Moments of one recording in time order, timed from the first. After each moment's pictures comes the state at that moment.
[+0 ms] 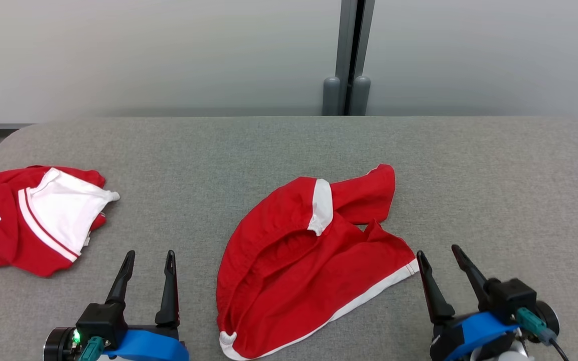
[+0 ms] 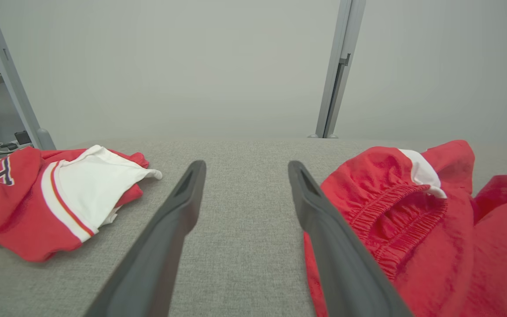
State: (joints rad) left arm -0.02 0.06 -0.04 0.29 -0.10 -0.11 -0.26; right arm -0.10 -0.06 0.08 0.38 0.11 0.13 -0.26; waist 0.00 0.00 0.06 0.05
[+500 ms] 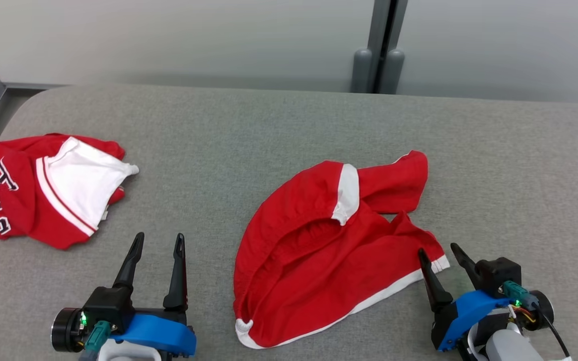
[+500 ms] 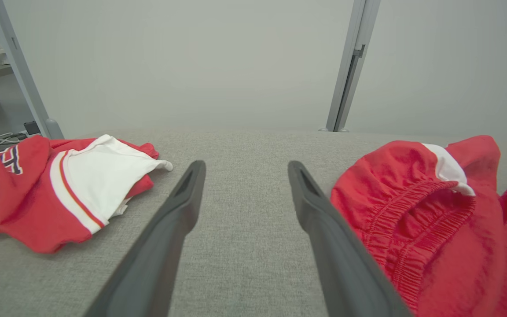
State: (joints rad) left arm -0.07 0.05 -0.07 0.29 -0.10 -0.12 -0.26; right arm -0.29 -0.08 0.09 0.71 0.11 0.13 -0.26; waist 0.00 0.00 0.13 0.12
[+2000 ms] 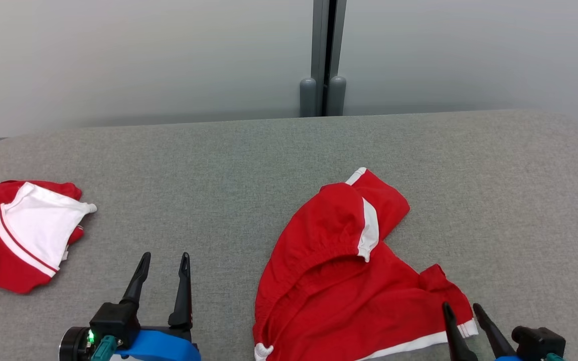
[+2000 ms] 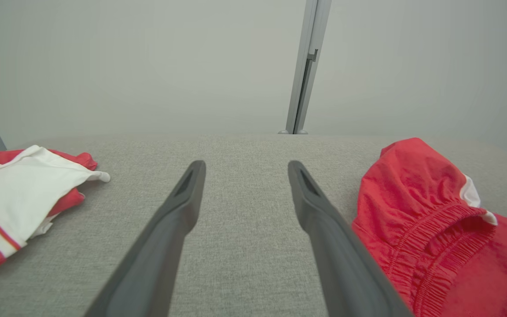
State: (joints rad) left arm -0.03 0.05 -0.09 0.31 -0.13 -0.11 -0.26; right arm 0.00 -0.08 0.08 0.49 0.35 0.13 -0.26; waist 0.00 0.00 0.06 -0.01
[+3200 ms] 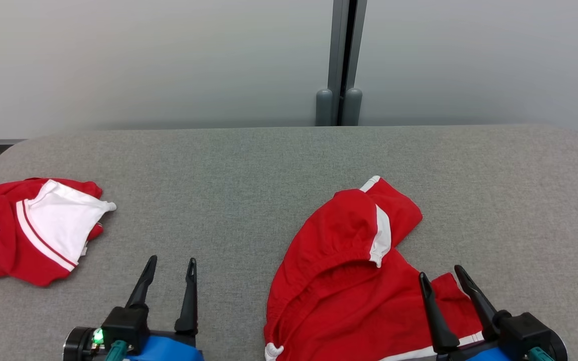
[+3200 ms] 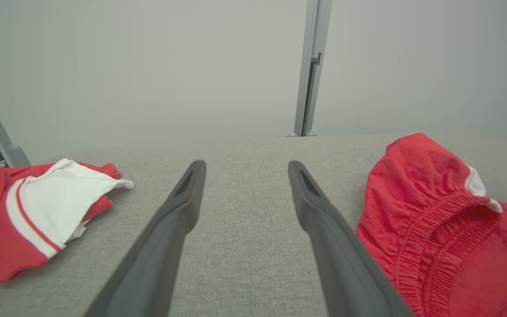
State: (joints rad) left arm 0.00 0.05 -0.09 0.29 -0.07 -0.12 -0.26; right arm 0.05 -0.05 0.10 0.17 0.11 0.13 -0.26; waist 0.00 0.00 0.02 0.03
